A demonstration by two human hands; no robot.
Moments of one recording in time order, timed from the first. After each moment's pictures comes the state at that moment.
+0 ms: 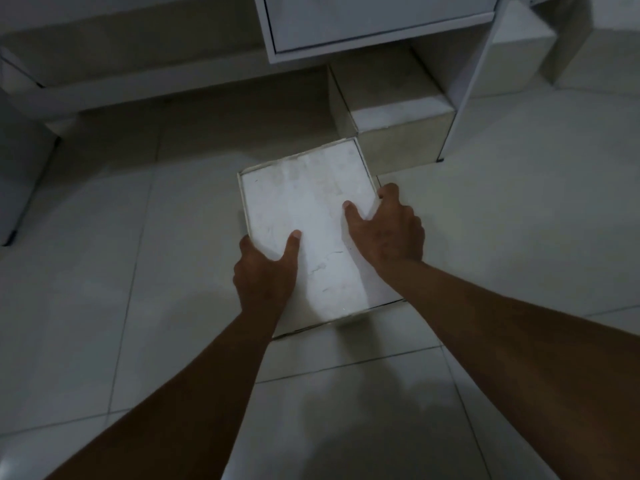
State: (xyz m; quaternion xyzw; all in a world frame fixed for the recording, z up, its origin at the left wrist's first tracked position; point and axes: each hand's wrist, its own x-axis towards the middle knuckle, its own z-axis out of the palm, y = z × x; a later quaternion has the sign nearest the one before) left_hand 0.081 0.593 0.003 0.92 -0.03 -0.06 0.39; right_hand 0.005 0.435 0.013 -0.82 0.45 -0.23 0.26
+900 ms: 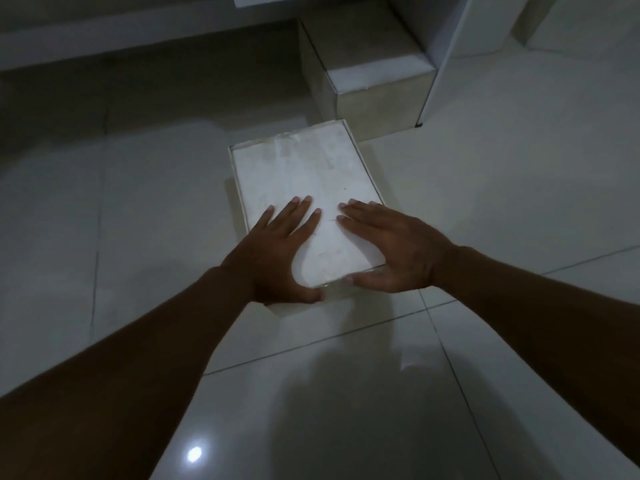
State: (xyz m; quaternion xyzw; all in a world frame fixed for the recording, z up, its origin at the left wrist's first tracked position) left_hand 0.105 0.604 0.000 0.76 -0.63 -0.12 0.00; right_hand -0.070 0.419 0.007 -0.99 0.03 0.03 0.14
